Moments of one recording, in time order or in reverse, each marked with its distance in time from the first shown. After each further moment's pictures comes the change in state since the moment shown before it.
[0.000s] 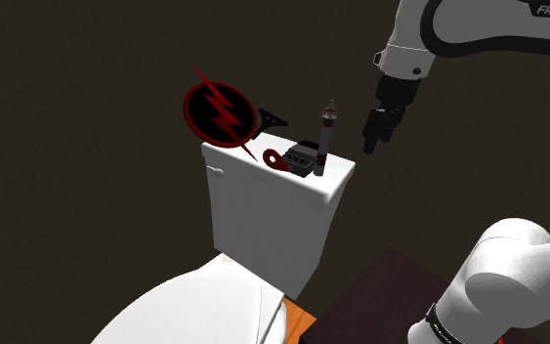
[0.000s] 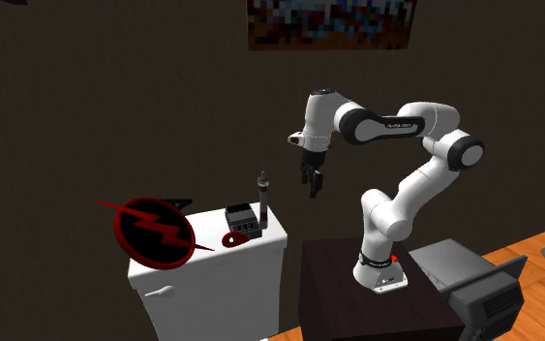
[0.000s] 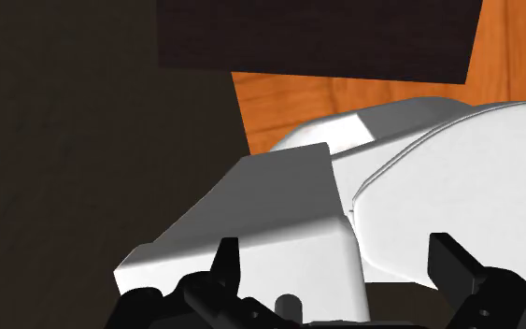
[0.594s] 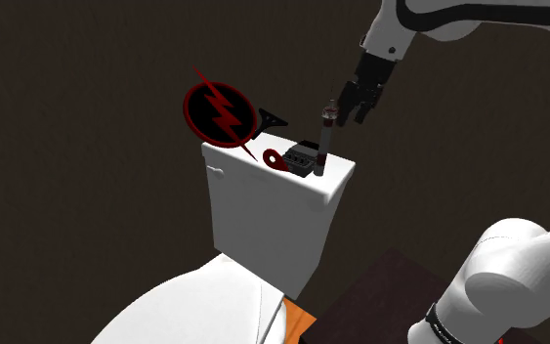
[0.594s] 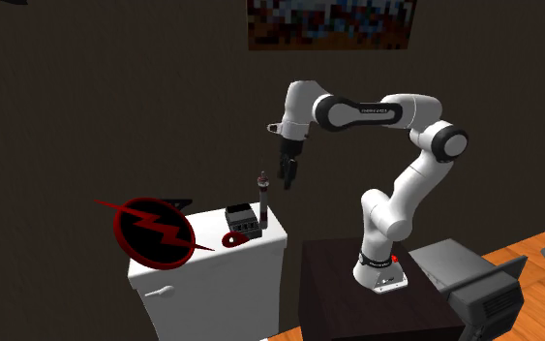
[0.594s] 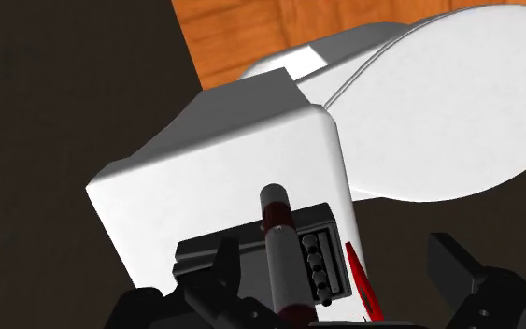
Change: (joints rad) arm -0.001 0.189 -0.082 0.157 0.105 0.143 -0.002
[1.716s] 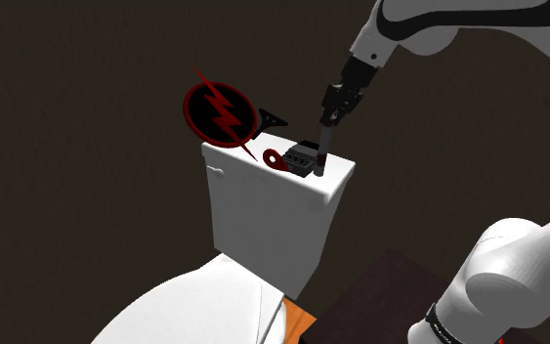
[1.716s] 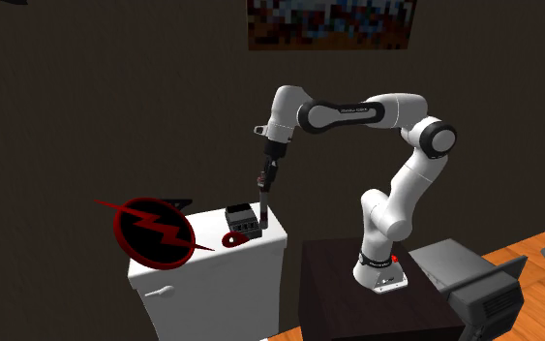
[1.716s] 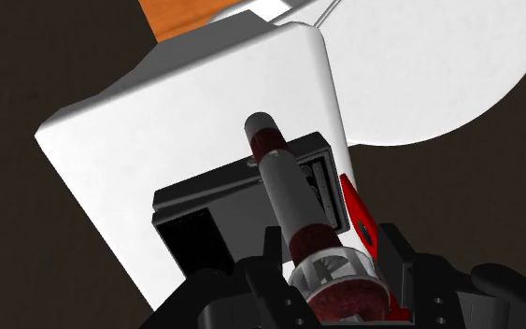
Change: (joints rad) arm 0.009 0.111 -0.062 0.015 0.102 0.174 -0.031
